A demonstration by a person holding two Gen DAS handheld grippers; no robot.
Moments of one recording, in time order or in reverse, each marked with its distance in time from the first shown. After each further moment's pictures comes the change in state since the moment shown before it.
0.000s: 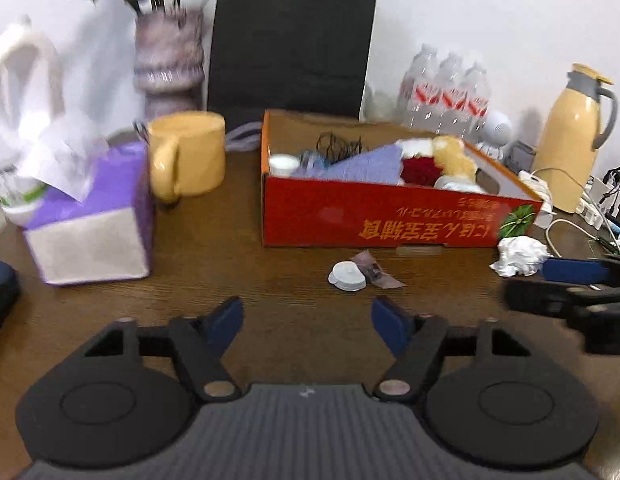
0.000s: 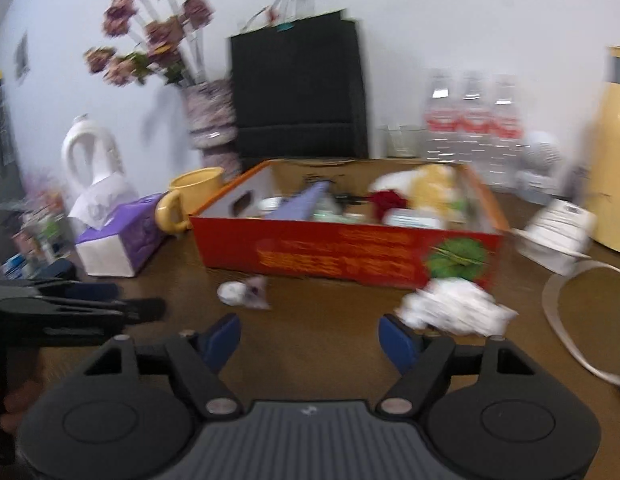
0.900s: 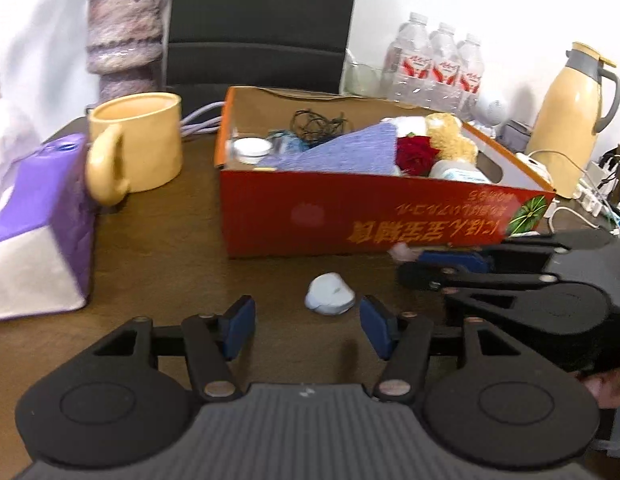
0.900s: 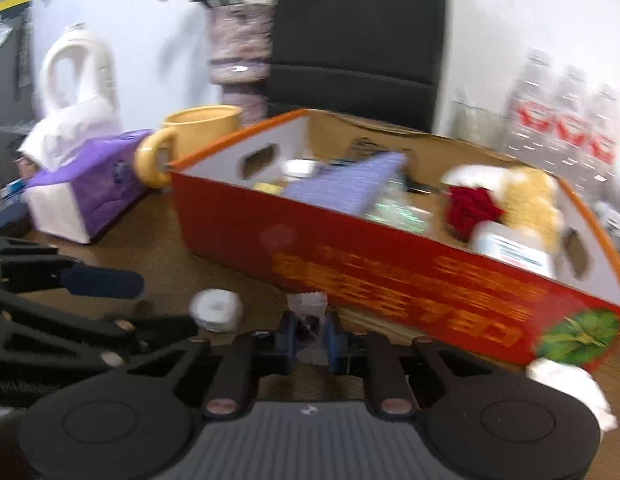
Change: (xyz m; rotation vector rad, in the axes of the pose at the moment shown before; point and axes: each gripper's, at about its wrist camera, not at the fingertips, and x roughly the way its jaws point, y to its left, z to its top) left arm 0.054 -0.006 0.019 0.041 0.057 -0.075; right arm 0.096 0.003 0.017 -0.119 0.090 -0.069
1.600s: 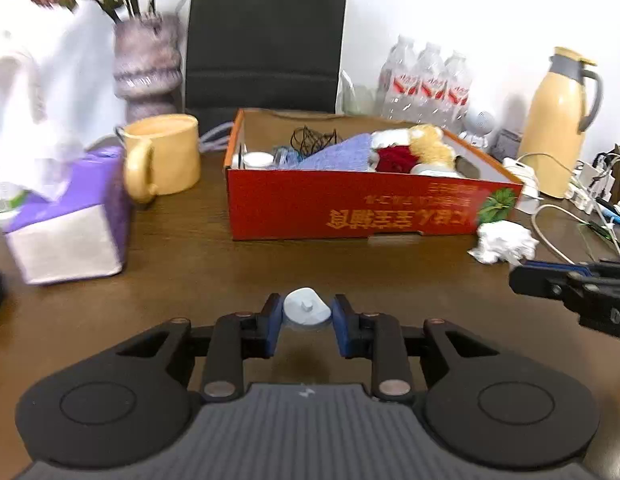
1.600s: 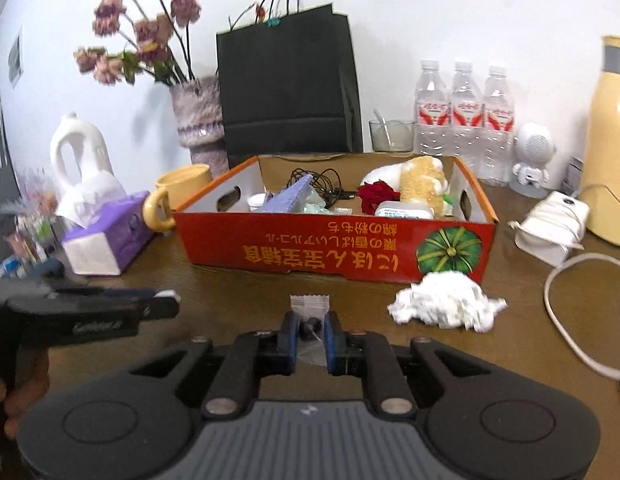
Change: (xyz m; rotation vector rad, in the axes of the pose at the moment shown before) left arm -0.069 -0.032 -0.042 0.016 -0.092 0.082; right arm -0.124 -0.019 -0.056 0.171 -0.138 -0.002
